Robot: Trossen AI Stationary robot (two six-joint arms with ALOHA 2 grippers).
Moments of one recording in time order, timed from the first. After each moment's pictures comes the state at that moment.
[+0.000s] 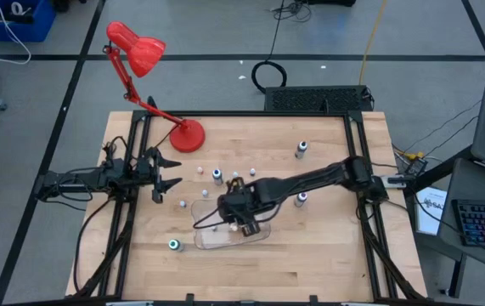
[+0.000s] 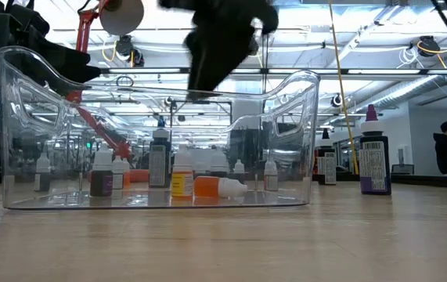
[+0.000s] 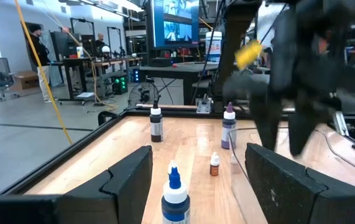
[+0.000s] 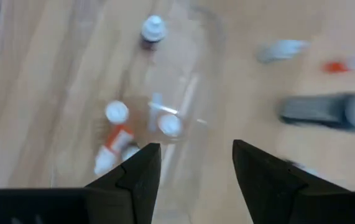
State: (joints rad) left arm 0.02 0.02 0.01 0.08 -0.11 0.02; right arm 0.21 2.13 1.92 -0.96 0.16 -0.19
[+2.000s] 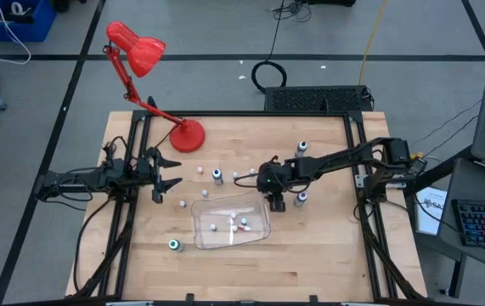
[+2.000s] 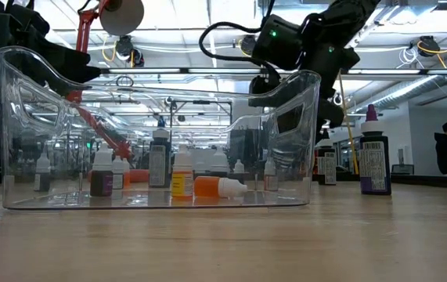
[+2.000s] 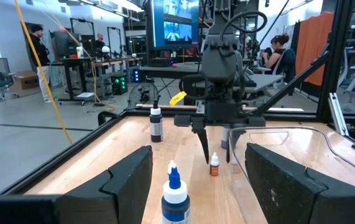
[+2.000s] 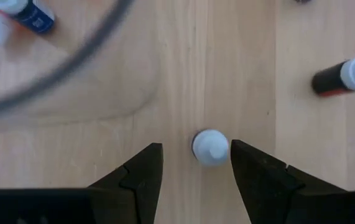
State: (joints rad) left arm 0.02 0.02 0.01 0.08 -0.11 0.02; right arm -0.04 1.75 0.99 -0.33 -0.06 -0.07
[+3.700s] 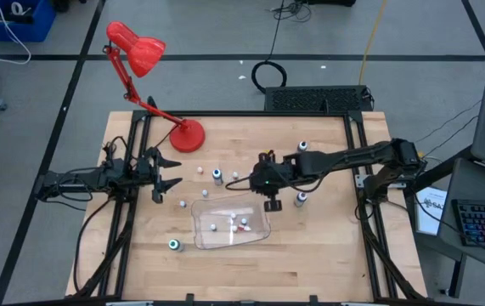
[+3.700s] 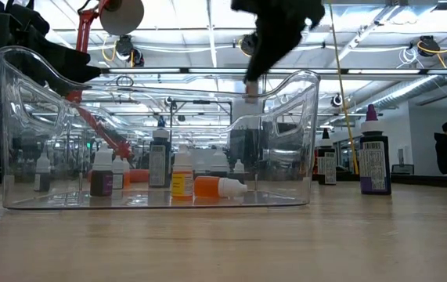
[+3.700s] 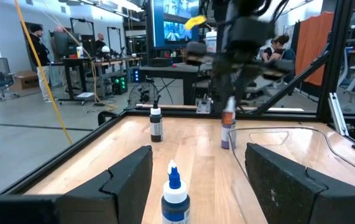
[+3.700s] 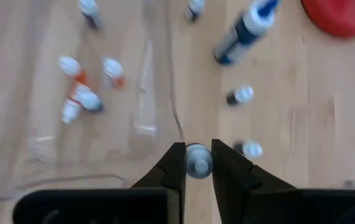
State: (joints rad) left arm 0.02 0.02 0.01 0.08 -0.11 0.02; right arm 0.09 1.68 1.42 -0.74 0.13 -0.10
